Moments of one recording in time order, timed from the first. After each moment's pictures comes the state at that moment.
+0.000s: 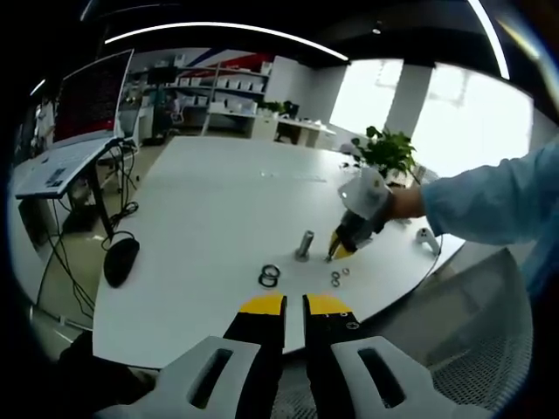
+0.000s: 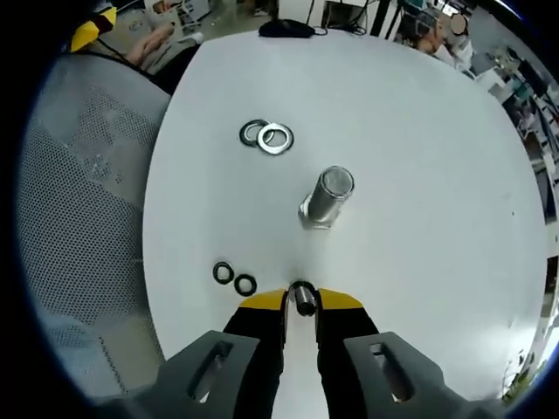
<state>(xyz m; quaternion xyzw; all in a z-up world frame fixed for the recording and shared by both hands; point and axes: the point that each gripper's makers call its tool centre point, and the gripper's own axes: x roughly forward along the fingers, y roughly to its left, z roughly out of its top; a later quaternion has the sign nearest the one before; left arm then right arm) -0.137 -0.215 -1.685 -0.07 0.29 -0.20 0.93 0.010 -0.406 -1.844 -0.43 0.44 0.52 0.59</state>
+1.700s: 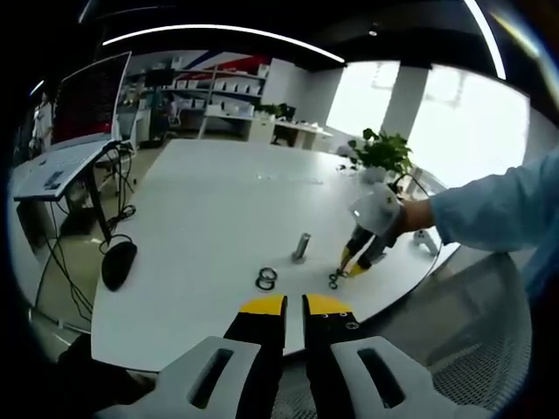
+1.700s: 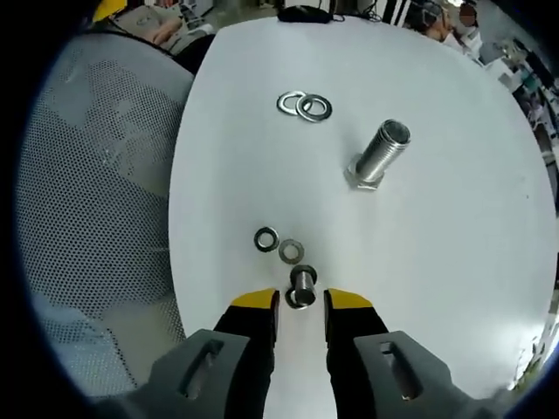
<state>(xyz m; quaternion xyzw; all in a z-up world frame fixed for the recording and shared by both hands) -0.137 -0.218 -1.682 -0.07 0.29 -0.21 0.93 -0.029 -0.431 -1.849 -0.42 0.47 0.53 0.57</state>
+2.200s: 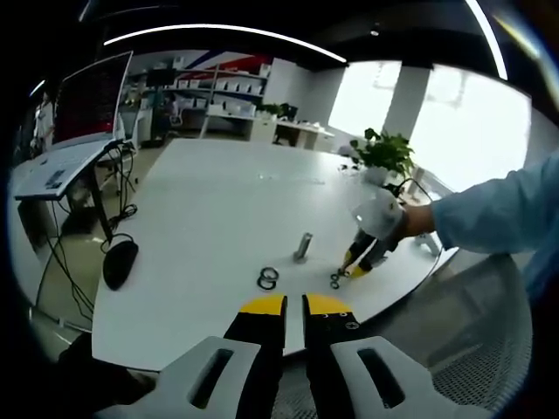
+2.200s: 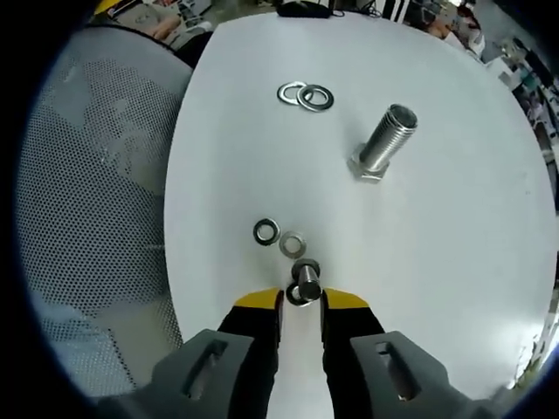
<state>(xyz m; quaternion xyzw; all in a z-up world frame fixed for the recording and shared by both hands) -0.137 -0.216 -1.682 -0.08 0.29 -0.20 0.93 -0.032 -0.434 -1.855 -0.43 0.46 0.52 0.57</state>
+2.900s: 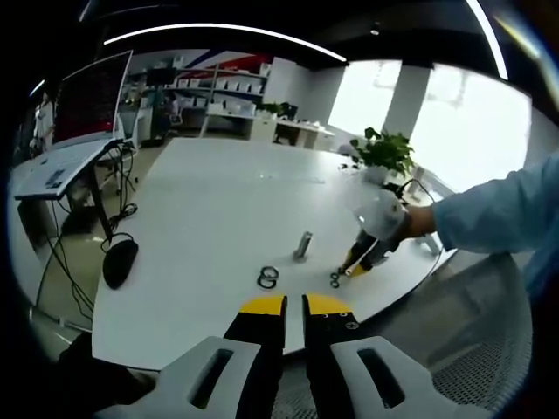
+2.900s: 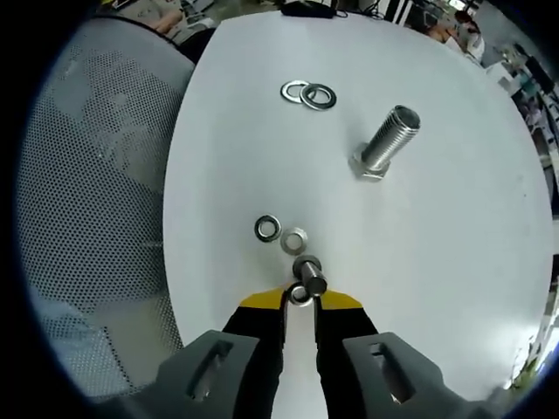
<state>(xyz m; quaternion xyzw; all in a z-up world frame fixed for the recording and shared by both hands) -0.138 -0.217 -1.683 -0.07 0.29 -0.20 0.93 -0.031 -0.437 -1.855 -0.44 0.46 0.52 0.58</state>
